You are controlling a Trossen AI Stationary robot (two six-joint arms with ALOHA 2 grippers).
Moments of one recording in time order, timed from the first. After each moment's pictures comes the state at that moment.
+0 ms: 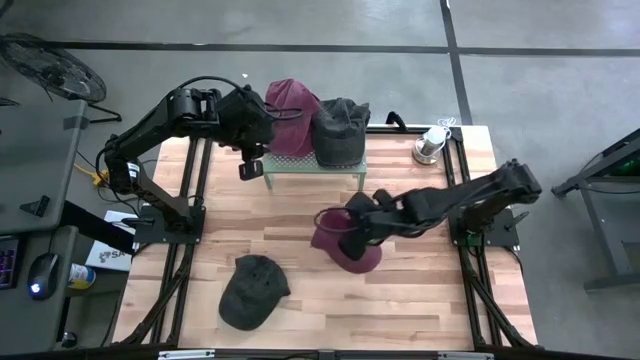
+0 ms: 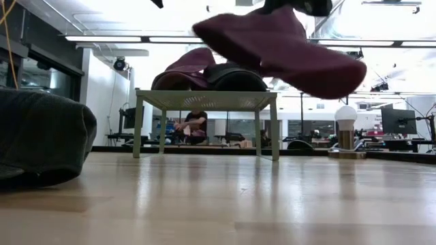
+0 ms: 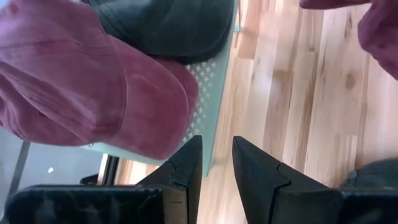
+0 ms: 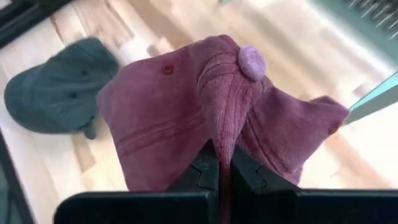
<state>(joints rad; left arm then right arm) 0.25 1.50 2.03 -1.50 -0.15 0.14 0.29 1.62 1.54 -0.95 0.38 0.89</state>
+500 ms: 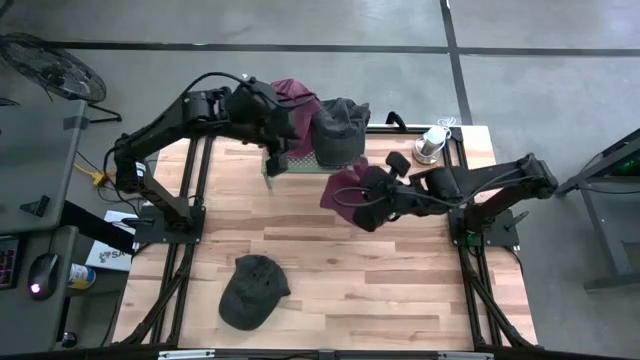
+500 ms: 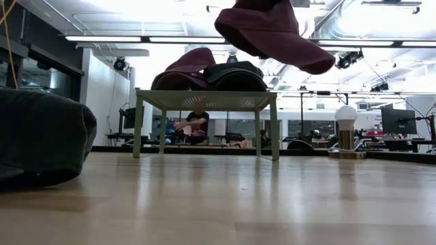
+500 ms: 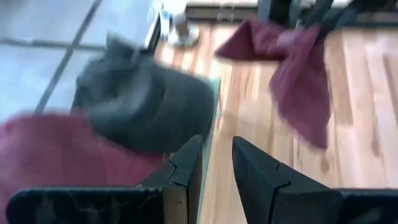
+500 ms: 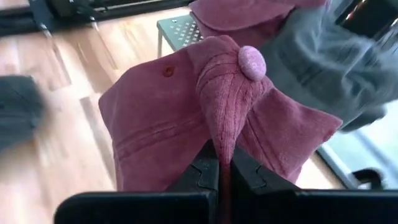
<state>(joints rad) 0.23 1.55 2.03 -1.17 -0.05 0.12 0.22 1.47 1.54 -0.96 0.66 0.49</state>
